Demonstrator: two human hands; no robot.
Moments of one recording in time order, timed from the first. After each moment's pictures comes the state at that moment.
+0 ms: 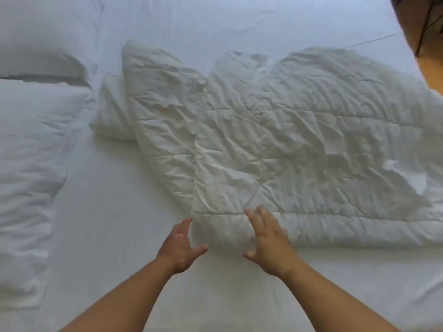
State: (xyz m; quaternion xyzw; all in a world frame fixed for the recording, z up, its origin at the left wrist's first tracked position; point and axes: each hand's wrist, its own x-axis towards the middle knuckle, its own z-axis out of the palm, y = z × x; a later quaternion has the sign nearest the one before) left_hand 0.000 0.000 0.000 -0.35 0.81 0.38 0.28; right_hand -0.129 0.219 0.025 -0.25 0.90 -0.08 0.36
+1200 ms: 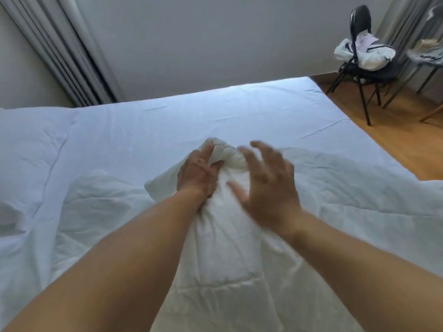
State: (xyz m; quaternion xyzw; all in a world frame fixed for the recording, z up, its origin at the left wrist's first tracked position) left_hand -0.546 -0.061 0.090 -0.19 0.93 0.28 -0.12; right_hand -0.530 0.124 0.121 -0.28 0.91 -0.23 -0.18
